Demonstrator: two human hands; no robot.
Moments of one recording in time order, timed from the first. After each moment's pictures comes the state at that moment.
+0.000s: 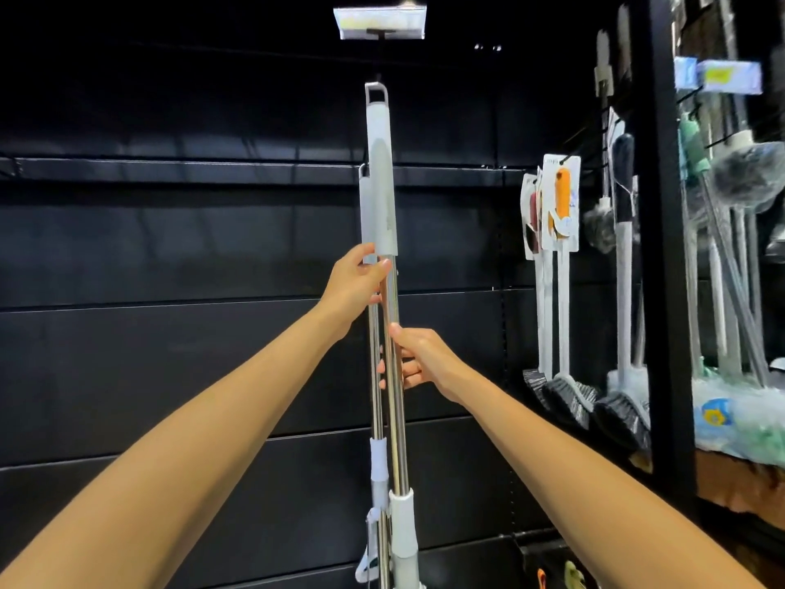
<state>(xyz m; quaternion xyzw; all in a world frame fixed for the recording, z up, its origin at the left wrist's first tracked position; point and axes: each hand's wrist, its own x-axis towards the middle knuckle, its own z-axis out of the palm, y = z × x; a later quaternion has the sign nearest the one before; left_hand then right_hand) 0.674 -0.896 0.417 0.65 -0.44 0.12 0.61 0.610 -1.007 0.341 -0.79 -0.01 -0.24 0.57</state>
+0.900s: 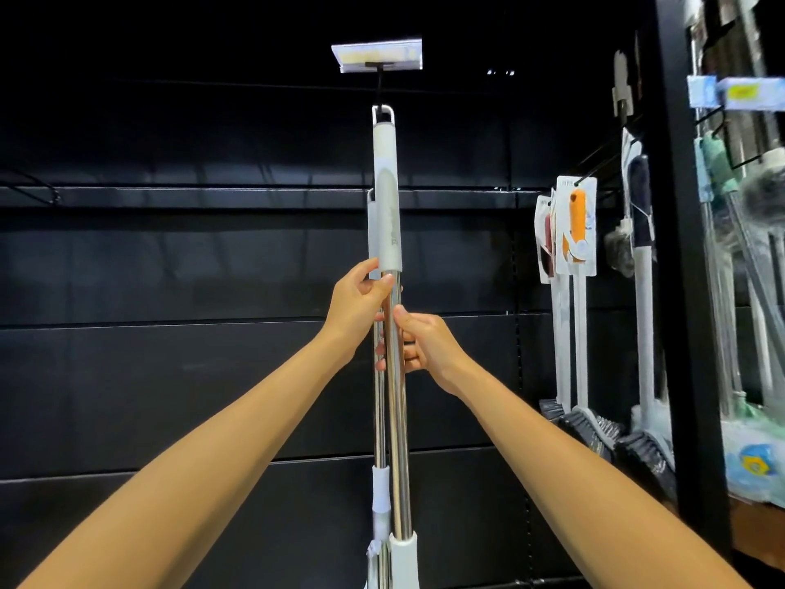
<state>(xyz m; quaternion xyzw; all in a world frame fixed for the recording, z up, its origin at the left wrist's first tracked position) 0.668 -0.910 0.421 0.61 -0.43 0.20 0.64 0.616 -1.022 0.383 -0.76 -0.12 -0.27 0.58</state>
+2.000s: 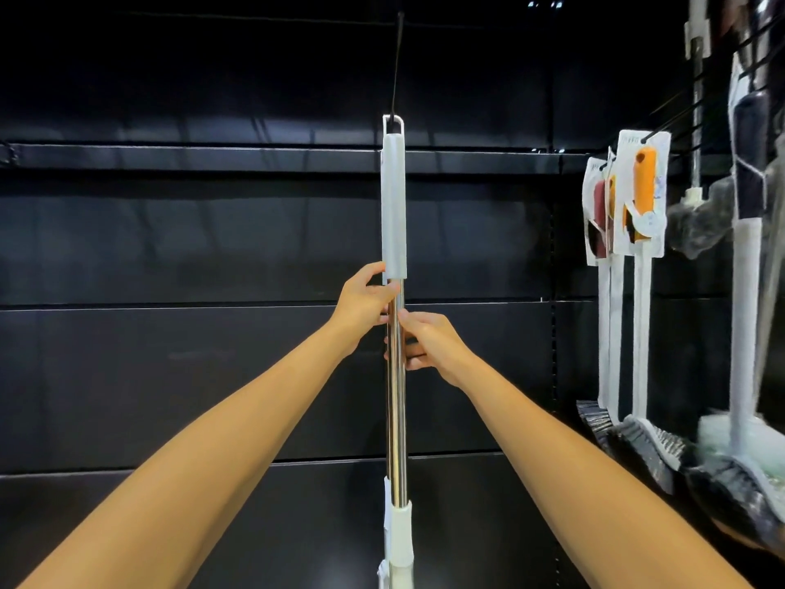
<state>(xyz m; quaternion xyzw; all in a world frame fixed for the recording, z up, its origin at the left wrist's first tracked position) 0.773 -0.952 0.419 0.68 -0.38 0.11 0.62 0.723 -1.066 0.375 -0.78 -0.03 -0.26 0.57</state>
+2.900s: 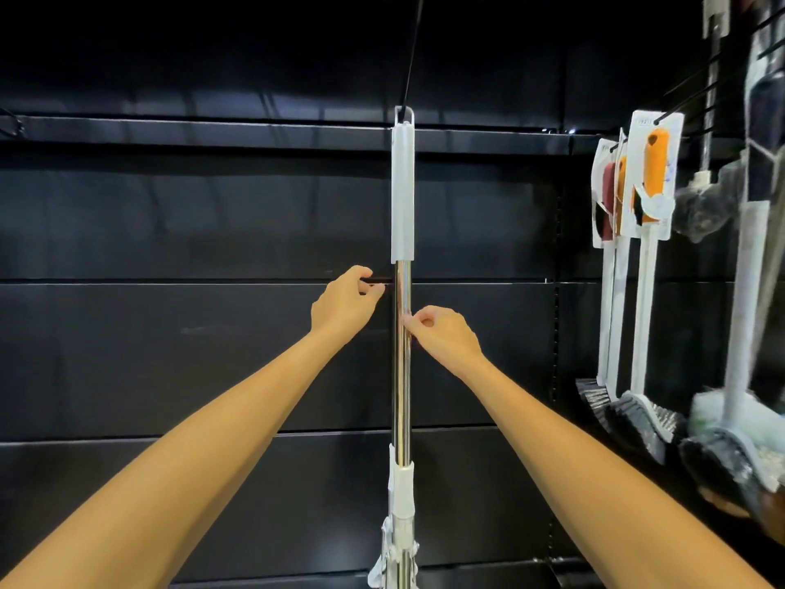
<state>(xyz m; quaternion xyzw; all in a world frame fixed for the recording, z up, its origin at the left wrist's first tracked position) 0.789 -0.923 0.392 0.81 -0.30 0.27 0.43 0.730 -1.066 0.354 -0.87 0.09 -0.38 0.30</state>
